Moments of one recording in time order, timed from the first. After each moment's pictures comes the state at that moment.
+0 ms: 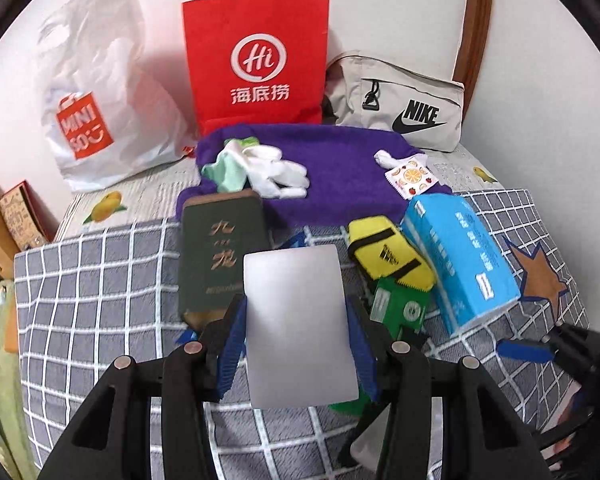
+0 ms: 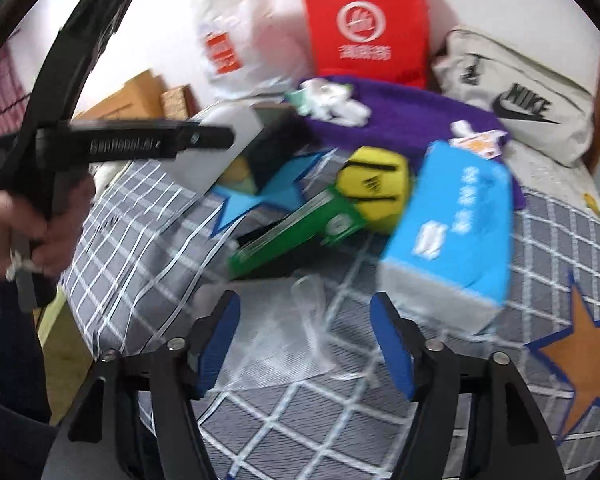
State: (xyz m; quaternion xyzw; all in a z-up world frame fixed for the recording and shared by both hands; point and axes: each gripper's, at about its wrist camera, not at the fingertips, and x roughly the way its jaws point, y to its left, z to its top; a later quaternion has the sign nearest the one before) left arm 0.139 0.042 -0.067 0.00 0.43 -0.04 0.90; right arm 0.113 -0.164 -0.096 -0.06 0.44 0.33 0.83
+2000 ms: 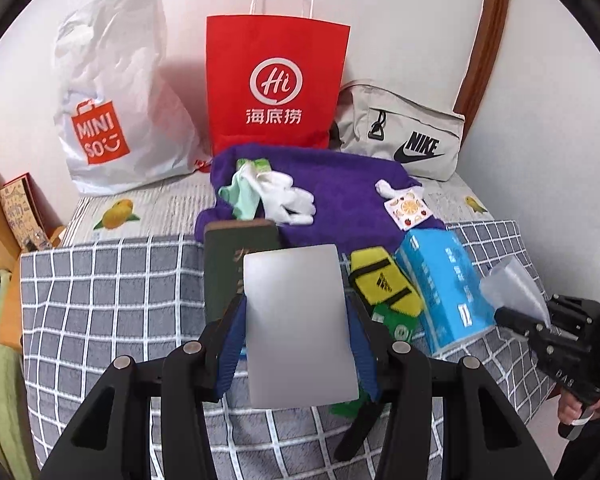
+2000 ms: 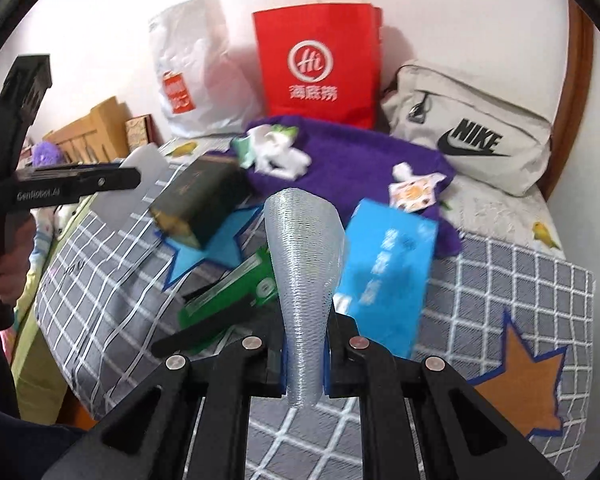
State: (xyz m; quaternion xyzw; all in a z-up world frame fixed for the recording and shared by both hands) left arm 0.150 0.066 -0.026 -0.04 0.42 -0.05 0.91; right arm 0.158 -0.197 -0.047 -0.06 0.40 0.26 0.88
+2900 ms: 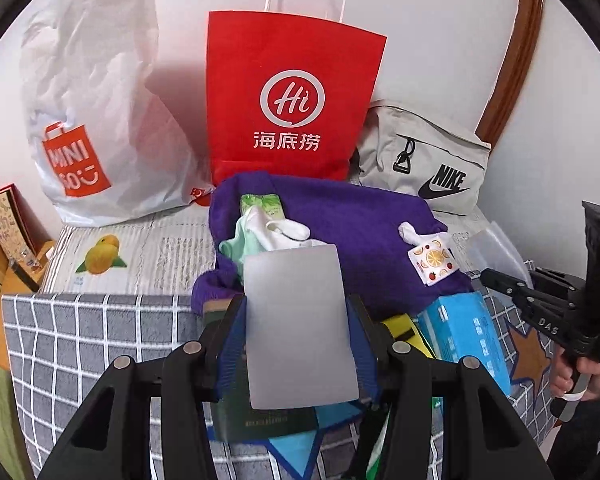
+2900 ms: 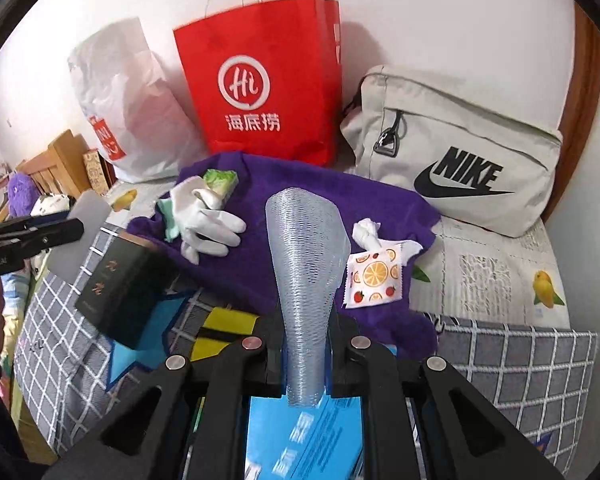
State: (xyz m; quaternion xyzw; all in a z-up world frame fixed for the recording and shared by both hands) left arm 0.243 0.081 -0.024 -0.06 0.42 -0.04 0.90; right arm 0.304 -0.189 -0.048 -0.05 0.42 0.22 0.88
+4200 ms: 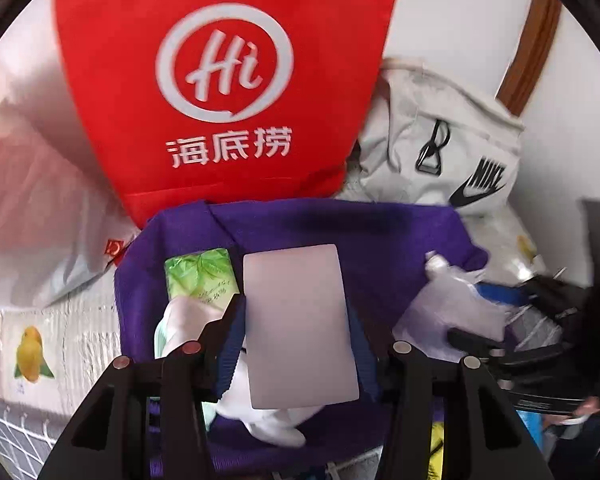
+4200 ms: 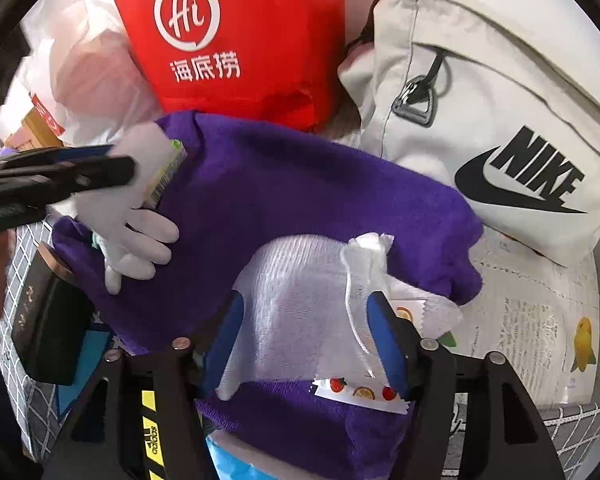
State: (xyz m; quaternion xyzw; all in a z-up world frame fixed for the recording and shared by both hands) left arm 0.405 0.036 -0.082 -0.01 0.48 -0.07 0.88; right arm 0.416 -0.167 -0.109 -0.08 0.49 0.24 0.83
